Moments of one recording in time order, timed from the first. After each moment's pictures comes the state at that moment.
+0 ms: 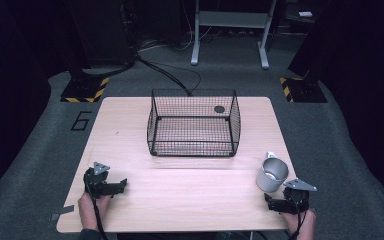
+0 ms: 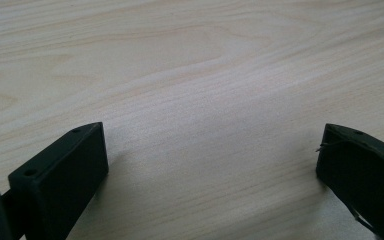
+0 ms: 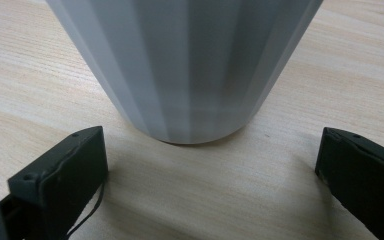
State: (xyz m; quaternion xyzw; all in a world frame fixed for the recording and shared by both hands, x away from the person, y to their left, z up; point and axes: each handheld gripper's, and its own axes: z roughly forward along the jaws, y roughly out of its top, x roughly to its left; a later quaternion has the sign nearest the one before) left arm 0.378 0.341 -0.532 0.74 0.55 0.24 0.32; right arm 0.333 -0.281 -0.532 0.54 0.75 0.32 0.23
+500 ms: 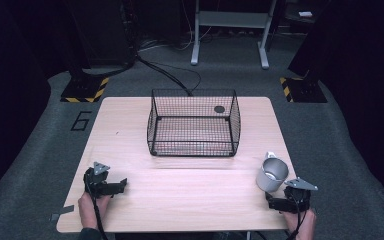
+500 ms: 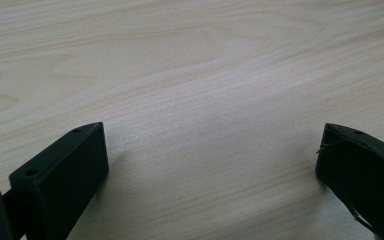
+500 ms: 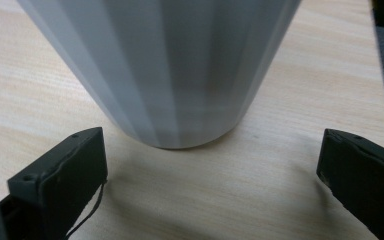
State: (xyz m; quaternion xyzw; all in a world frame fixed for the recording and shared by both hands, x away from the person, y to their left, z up) left arm 0.378 0.341 -0.532 0.74 0.55 0.24 0.32; right arm 0.333 -0.281 -0.529 0.55 0.73 0.32 0.24
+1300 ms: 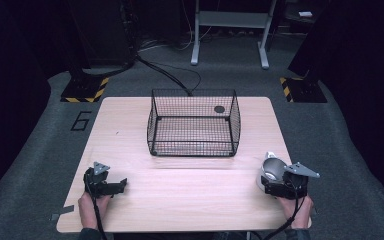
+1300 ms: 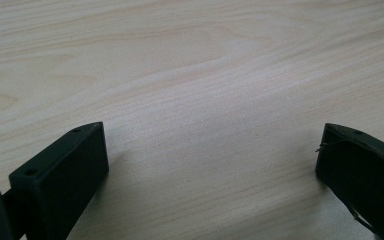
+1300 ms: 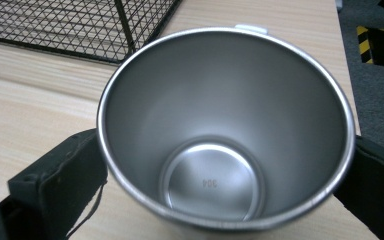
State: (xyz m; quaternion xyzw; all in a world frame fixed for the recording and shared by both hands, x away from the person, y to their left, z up) left arm 0.378 0.341 -0.532 0.74 0.55 0.24 0.32; right arm 0.351 -0.258 -0.474 0.54 0.71 0.37 0.26
